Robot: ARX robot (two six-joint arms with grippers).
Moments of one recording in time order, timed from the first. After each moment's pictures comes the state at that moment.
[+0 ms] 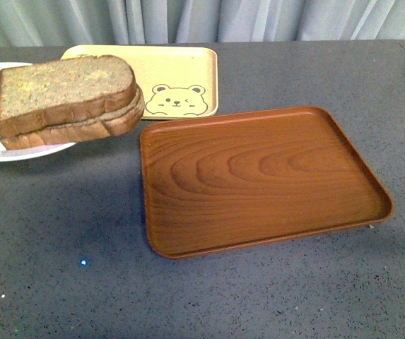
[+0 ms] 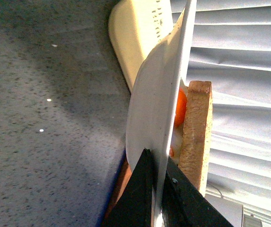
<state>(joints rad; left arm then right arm) 0.27 1.73 0.39 0.92 0.61 -1.15 0.00 0.00 0.02 0.00 0.00 0.00</state>
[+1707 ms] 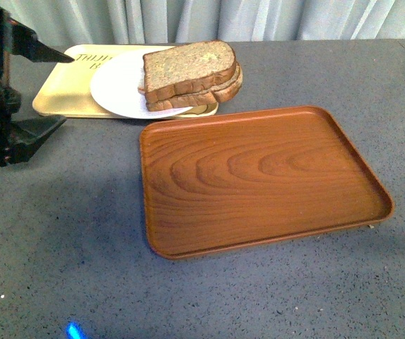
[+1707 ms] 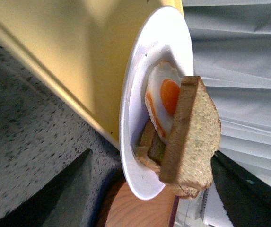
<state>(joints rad) 0.01 2.12 0.85 0.87 0.50 -1.19 0.00 0.00 0.02 0.00 0.00 0.00</state>
